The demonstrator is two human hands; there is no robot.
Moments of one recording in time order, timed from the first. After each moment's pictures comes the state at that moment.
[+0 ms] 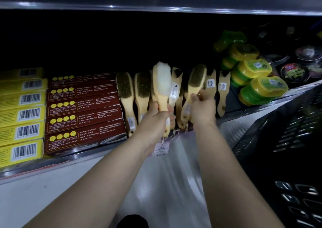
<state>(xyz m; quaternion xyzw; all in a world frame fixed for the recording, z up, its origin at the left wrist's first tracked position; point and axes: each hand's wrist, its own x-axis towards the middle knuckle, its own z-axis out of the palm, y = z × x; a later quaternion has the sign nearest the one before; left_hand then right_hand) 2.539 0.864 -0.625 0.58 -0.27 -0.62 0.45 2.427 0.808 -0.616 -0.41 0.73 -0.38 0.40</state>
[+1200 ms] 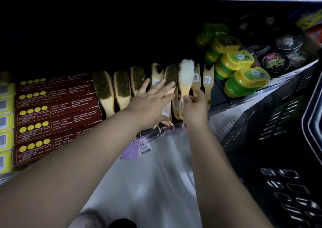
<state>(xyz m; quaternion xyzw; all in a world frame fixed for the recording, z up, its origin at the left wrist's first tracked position) 2.539 0.808 -0.640 0.50 -0.86 -0.10 0.02 2.402 0.810 -0.632 -0.40 0.73 -0.41 0.38</state>
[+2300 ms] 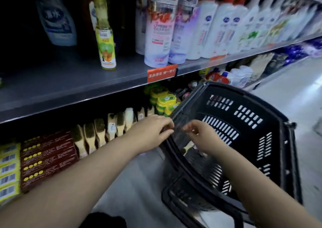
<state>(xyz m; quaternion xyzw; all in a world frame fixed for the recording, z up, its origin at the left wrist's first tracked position) 2.406 0.911 -0.414 0.38 -0.89 -0.17 0.17 2.213 0.939 -0.426 -0.62 0.70 -0.21 0.28</state>
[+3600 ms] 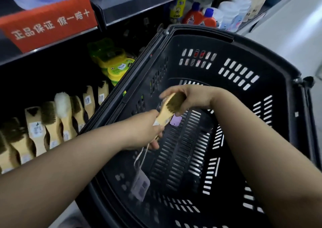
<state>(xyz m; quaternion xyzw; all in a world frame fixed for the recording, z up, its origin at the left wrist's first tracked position) 2.249 0.839 -0.483 0.48 -0.71 -0.51 -0.06 2.036 0.790 -0.521 -0.54 0.51 -0.11 0.66</state>
